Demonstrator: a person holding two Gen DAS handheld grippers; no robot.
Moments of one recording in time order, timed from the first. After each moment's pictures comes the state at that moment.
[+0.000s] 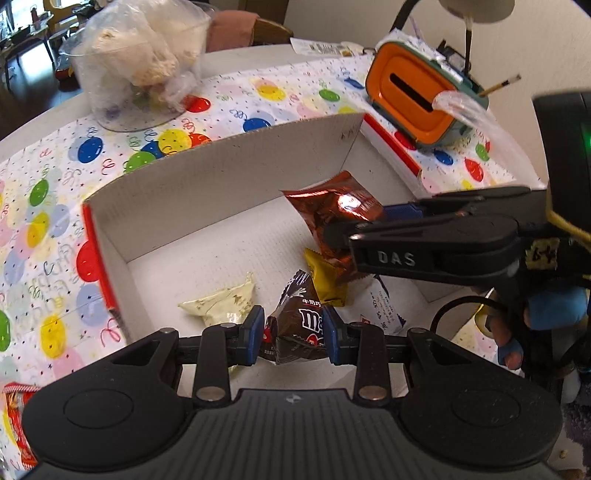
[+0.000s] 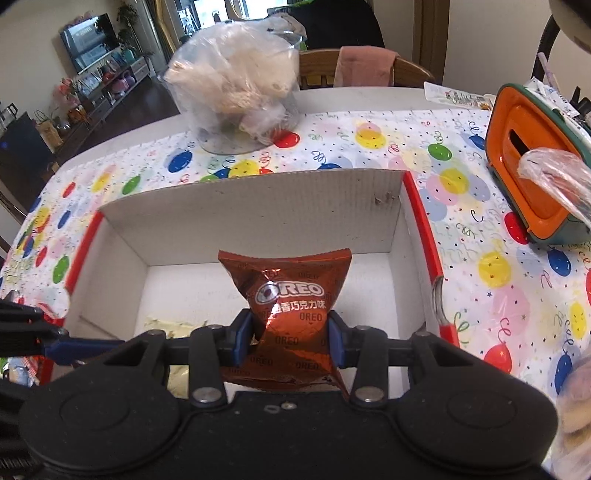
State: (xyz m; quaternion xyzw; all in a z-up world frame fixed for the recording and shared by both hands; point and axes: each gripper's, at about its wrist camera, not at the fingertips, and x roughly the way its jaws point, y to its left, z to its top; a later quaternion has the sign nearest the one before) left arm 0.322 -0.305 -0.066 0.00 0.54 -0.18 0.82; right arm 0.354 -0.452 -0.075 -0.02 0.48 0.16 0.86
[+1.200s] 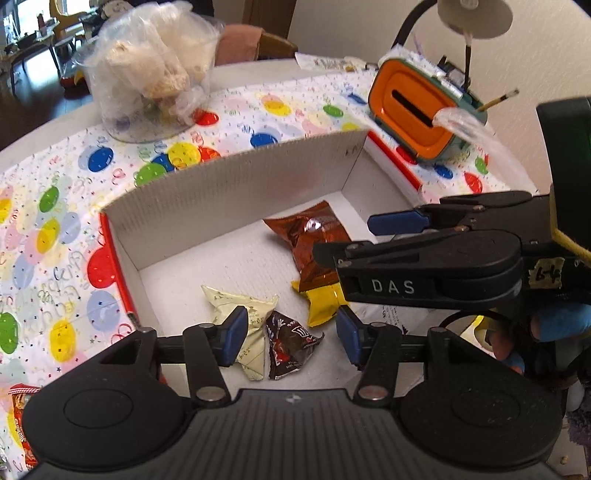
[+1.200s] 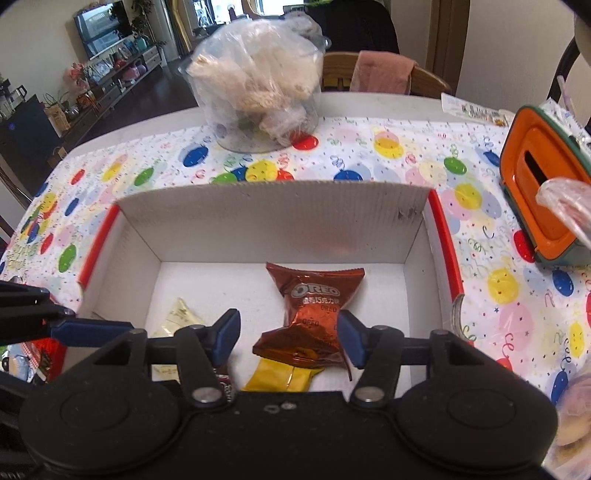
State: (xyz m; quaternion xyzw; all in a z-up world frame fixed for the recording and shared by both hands) left arm 0.312 -0.292 -0.051 -0.02 0.51 -0.18 0.84; right arm 0.342 -0.433 -0.058 -0.04 0.47 0.17 0.87
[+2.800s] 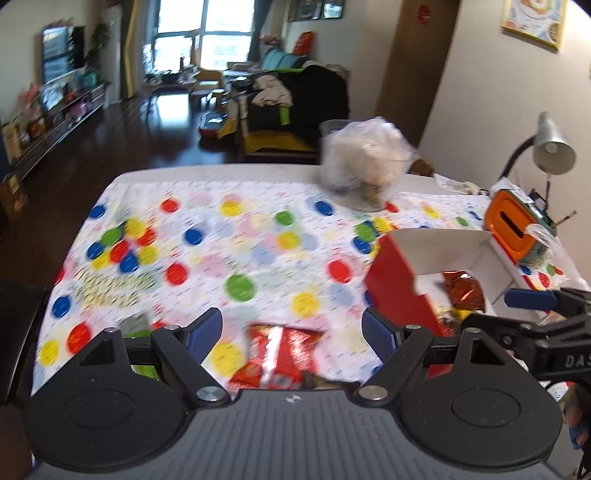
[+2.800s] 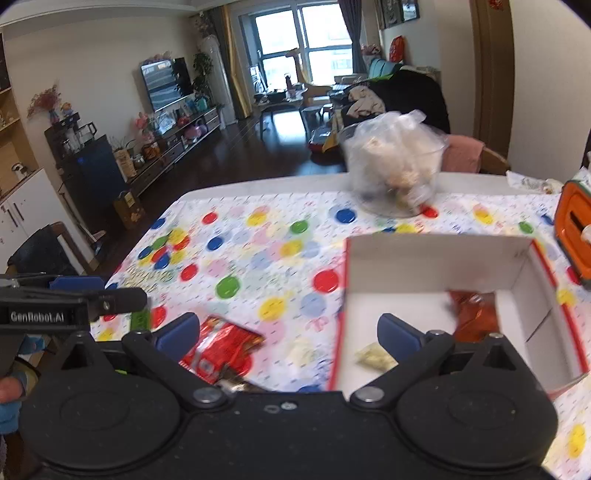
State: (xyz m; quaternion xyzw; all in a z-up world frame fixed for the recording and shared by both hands) left arm 0.145 -0.057 0.004 -0.09 0.37 0.01 0.92; right arm 0.185 -0.292 0.005 -0.01 0.36 0.25 0.90
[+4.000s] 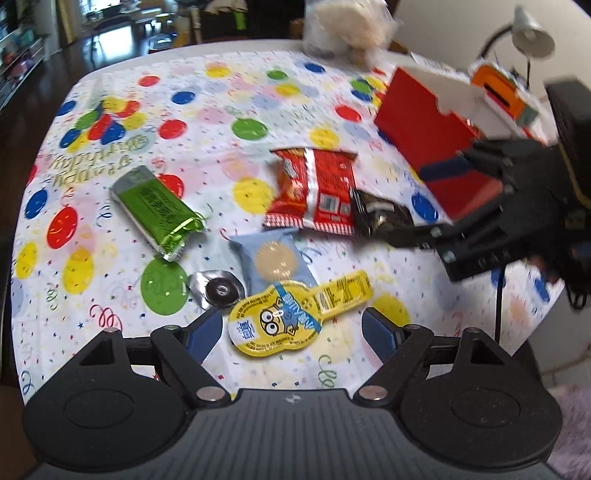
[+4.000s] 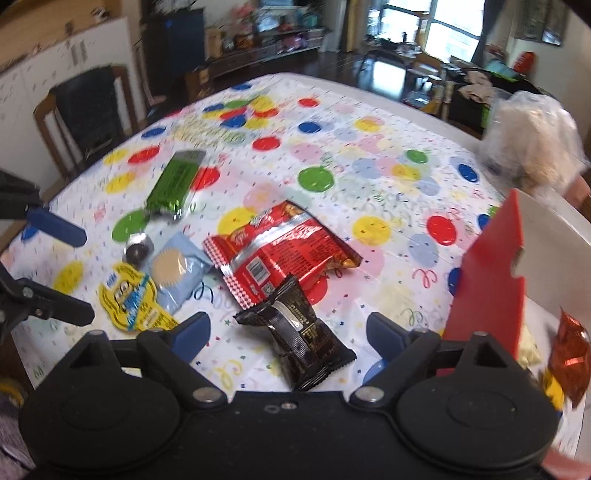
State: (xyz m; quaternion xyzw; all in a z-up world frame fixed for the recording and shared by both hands) left arm 0.097 -0.009 -0.109 -0.04 0.51 -0.10 0.86; right arm 0.183 -0.190 -0.106 -0.23 0.40 0.36 0.81
